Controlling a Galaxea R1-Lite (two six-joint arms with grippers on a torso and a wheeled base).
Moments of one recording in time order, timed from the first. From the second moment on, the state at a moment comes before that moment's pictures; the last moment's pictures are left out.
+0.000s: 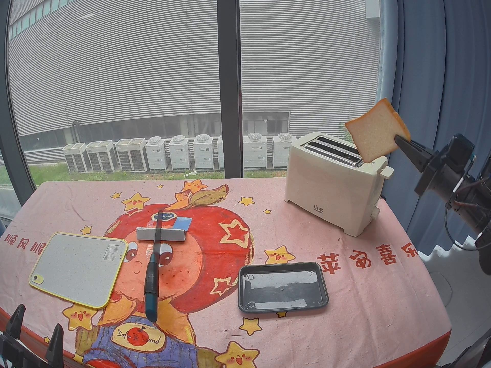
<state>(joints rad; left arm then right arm) 0.00 0.02 -0.02 0.00 0.01 -0.01 0.19 1.56 -0.52 -1.21 0.33 0.01</state>
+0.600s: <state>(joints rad) 0.00 0.02 -0.02 0.00 0.00 -0.01 0.07 1.68 -0.76 -1.09 0.47 -0.02</state>
